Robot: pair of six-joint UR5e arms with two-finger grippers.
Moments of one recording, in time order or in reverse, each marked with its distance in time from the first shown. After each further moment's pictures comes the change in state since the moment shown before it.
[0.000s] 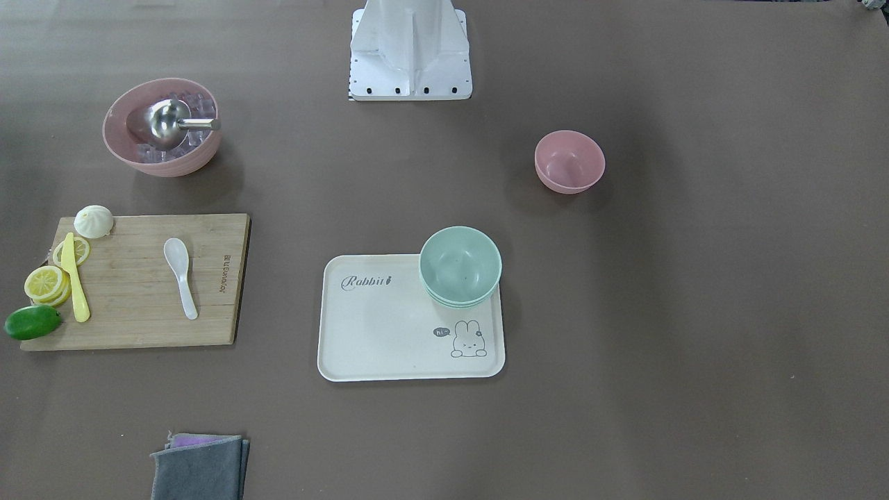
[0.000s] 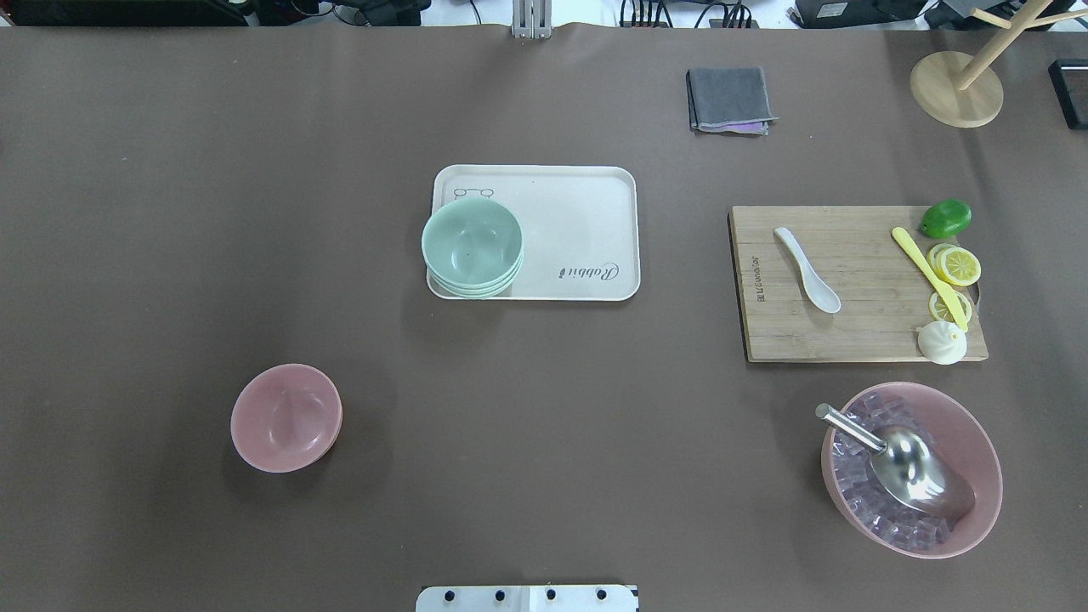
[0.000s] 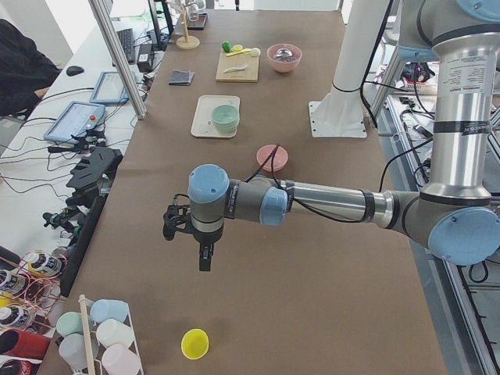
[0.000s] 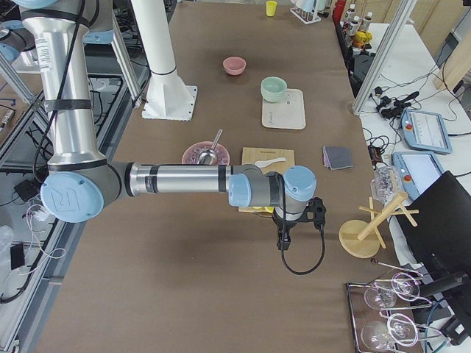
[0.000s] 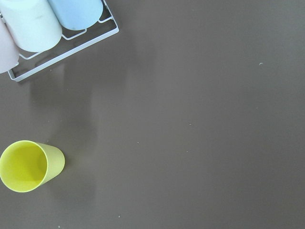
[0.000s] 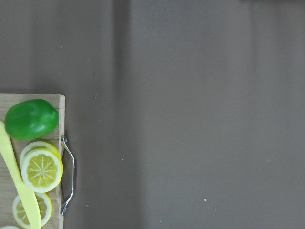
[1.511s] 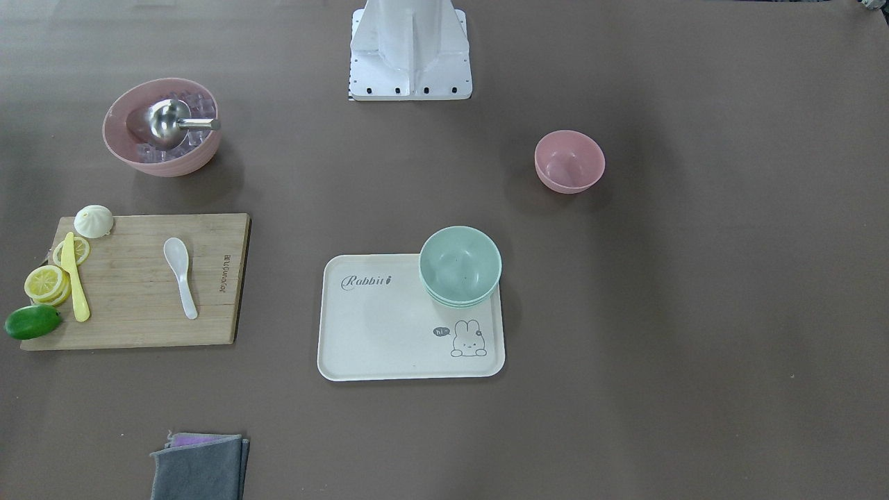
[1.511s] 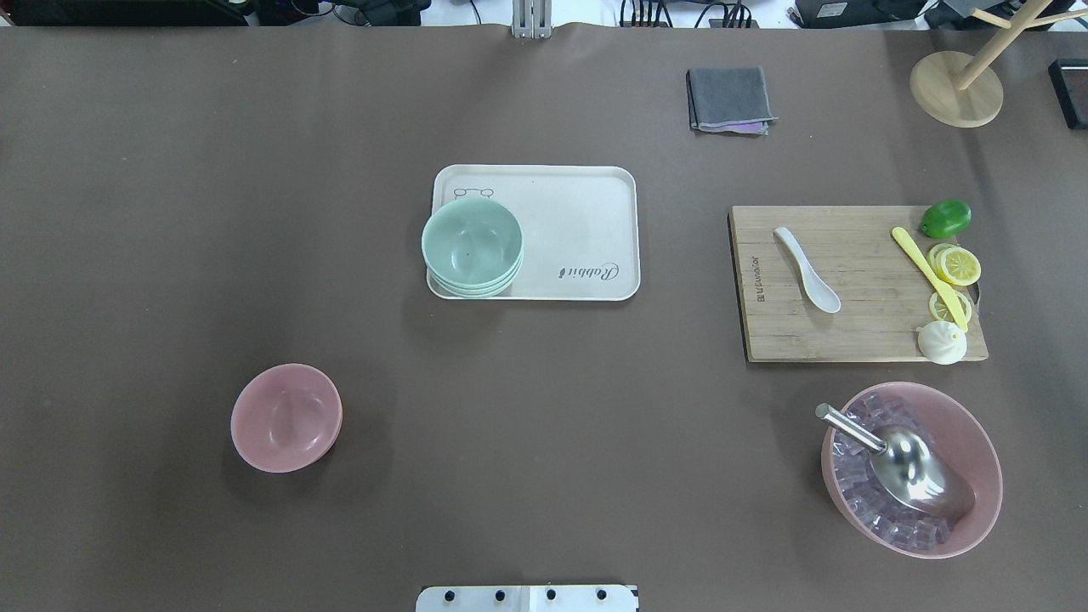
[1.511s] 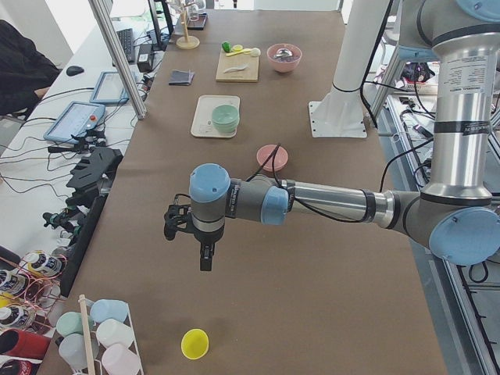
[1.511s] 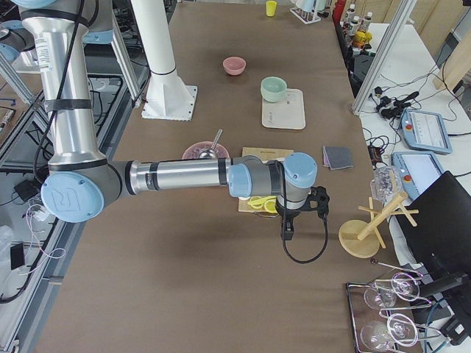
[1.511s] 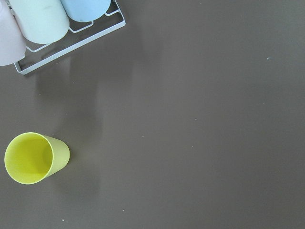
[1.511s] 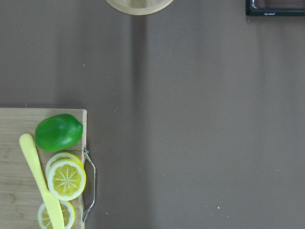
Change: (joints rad) left arm 0.001 0.002 -0.005 0.004 0.002 -0.006; right arm 0.002 0.013 0.050 -0.010 0.010 0.040
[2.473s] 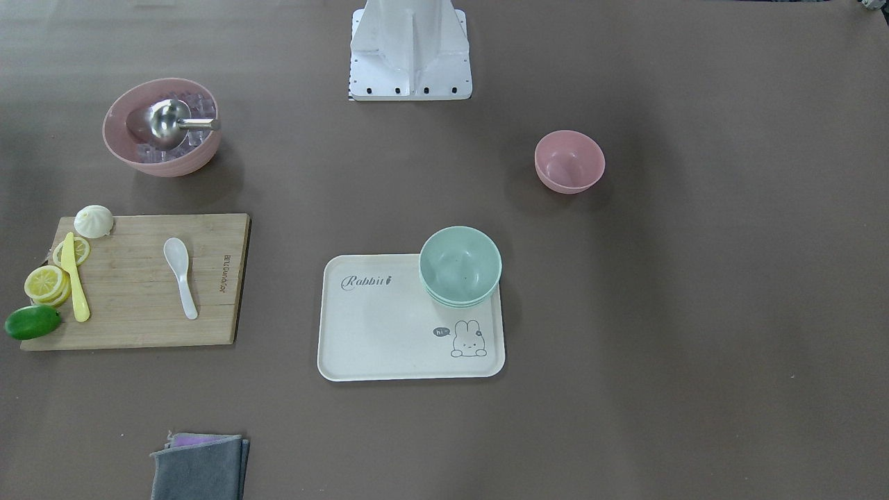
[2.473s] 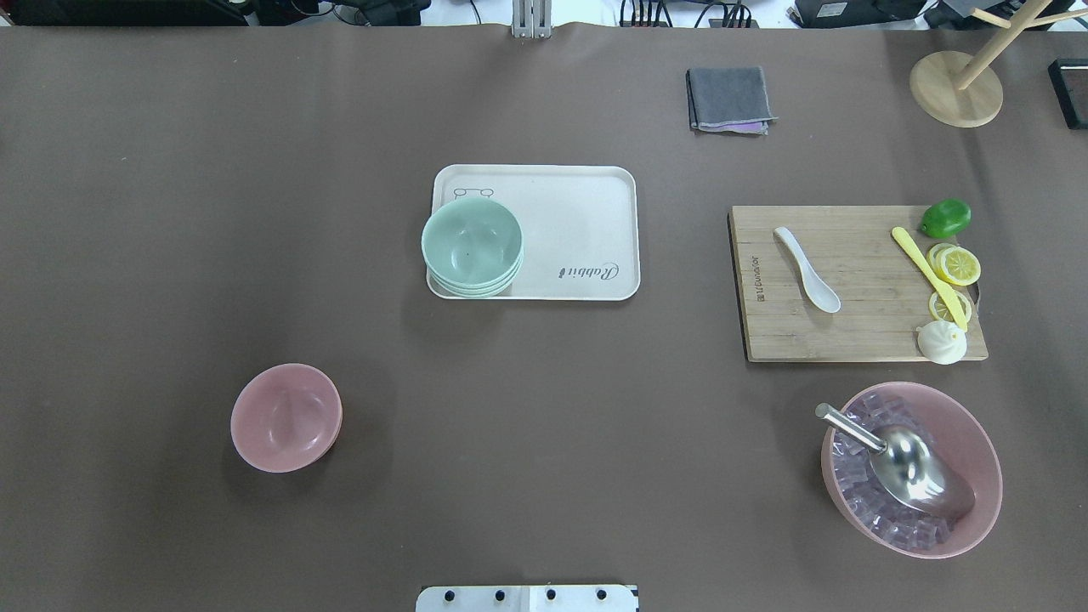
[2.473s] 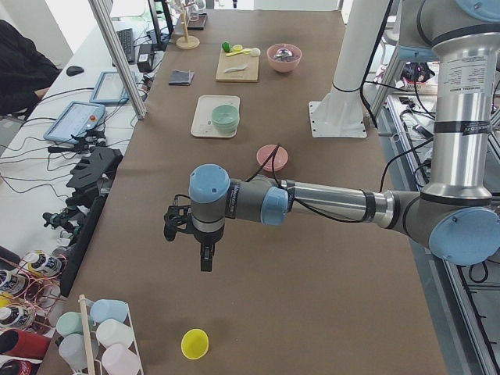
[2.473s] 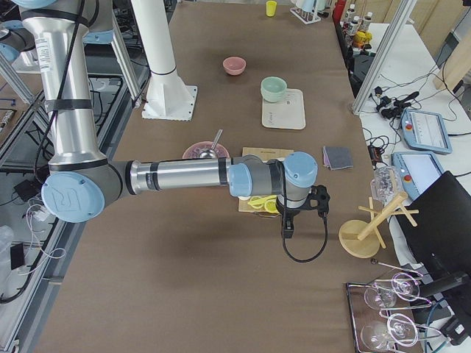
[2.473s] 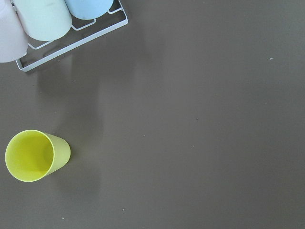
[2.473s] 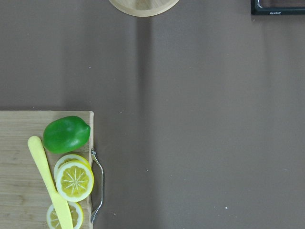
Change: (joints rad) left arm 0.000 0.000 0.003 0.000 0.000 -0.008; right arm -0.001 -0.001 0.002 0.005 0.017 0.012
